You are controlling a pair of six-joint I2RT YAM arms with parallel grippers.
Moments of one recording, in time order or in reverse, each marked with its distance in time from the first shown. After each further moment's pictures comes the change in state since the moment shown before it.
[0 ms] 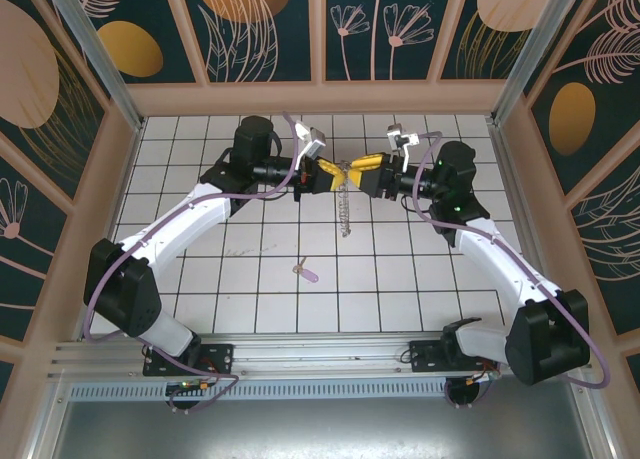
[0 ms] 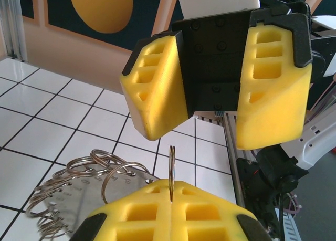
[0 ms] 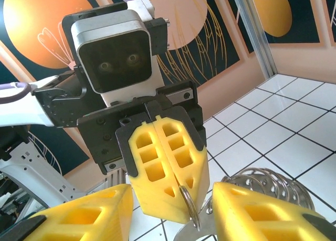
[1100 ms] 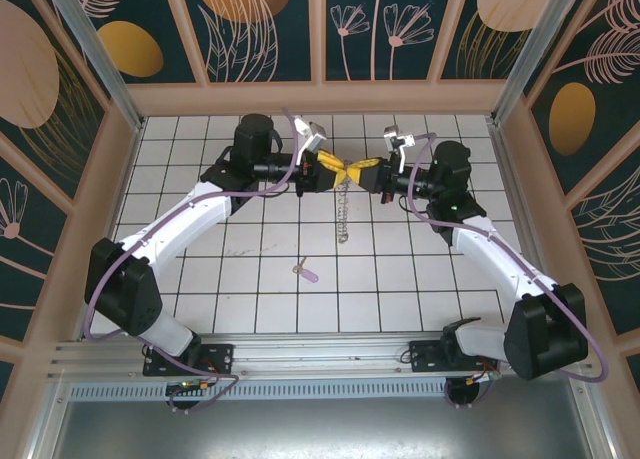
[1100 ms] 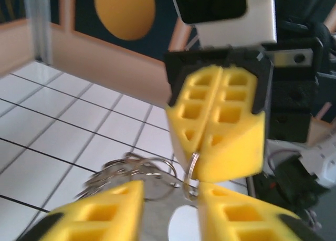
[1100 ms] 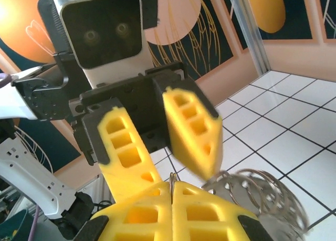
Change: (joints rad) left arm -0.001 0.000 0.015 0.036 -0.108 -0.052; right arm 0.003 0.026 -0.002 -0.009 0.026 -0.035
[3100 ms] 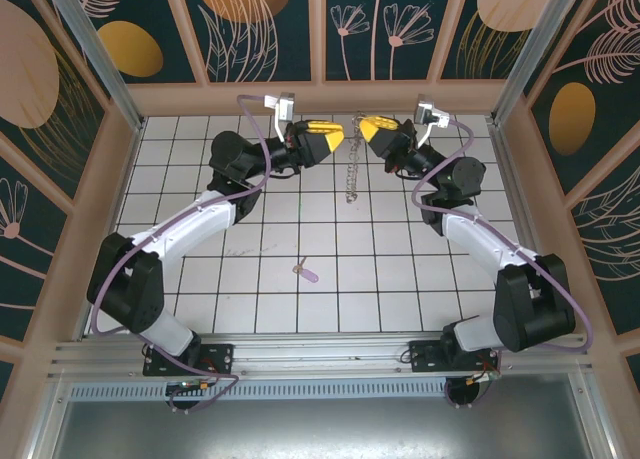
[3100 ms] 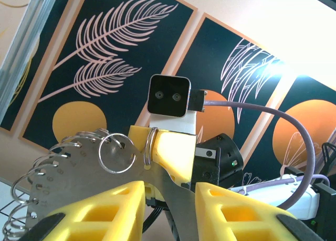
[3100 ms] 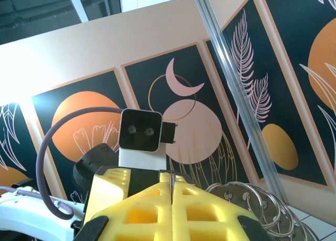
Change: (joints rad) left arm 0.000 0.033 -0.125 0.932 -0.029 -0.808; right arm -0.003 0.153 0.014 0.862 0.206 0.460
